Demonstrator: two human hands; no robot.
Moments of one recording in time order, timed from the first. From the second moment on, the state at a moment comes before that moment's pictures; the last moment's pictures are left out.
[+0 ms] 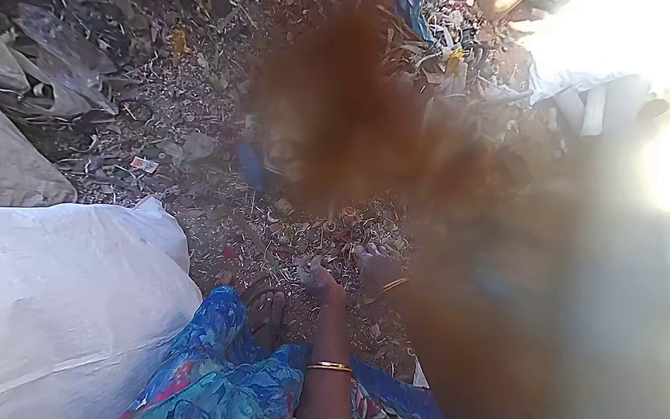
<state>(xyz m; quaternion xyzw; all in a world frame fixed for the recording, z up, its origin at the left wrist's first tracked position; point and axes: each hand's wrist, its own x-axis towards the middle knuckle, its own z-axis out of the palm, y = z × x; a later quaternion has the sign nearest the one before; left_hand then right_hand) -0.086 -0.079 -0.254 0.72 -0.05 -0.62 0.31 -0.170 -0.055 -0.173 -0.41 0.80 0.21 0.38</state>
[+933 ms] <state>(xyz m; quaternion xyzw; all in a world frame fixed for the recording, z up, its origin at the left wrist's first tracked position) -0.100 -0.074 -0.240 0.46 -0.09 -0.84 0.28 -0.152 -0.038 -0.166 -0.34 0.84 -0.23 0.35</state>
